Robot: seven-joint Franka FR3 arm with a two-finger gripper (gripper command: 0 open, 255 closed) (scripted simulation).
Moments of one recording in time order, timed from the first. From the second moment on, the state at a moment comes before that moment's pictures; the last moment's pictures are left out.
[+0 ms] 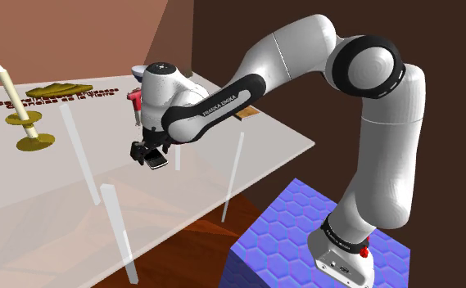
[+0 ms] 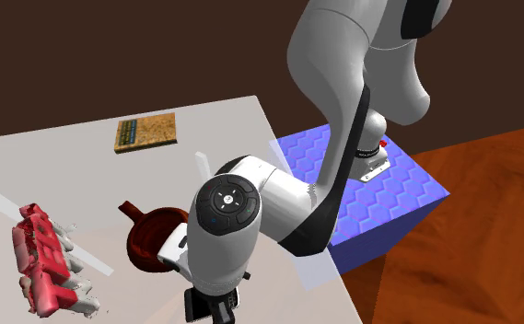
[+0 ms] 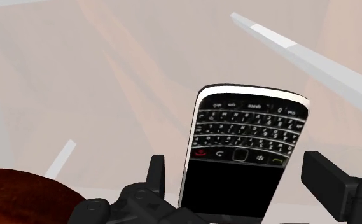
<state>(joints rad) 0.14 0.40 0.35 -1.87 -0.34 2.42 0.66</state>
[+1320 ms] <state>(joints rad) 0.14 0.37 0.36 -1.84 -0.32 2.36 0.64</state>
